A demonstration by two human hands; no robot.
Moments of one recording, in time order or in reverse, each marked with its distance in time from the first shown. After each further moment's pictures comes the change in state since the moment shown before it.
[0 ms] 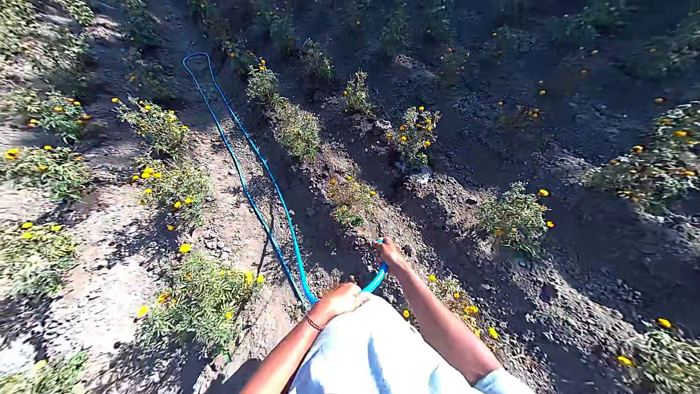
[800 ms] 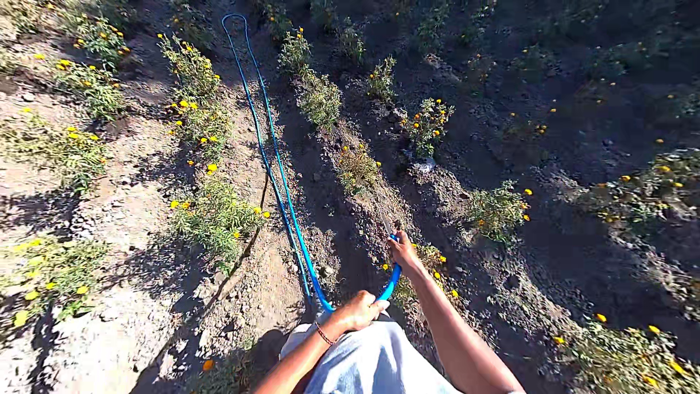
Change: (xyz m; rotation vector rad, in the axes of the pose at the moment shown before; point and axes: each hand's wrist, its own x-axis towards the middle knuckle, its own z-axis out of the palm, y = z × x) left_hand -0.115 0.069 0.239 -0.437 0.152 0.062; right_hand -0.201 0.091 -0.058 -0.343 0.015 -0.124
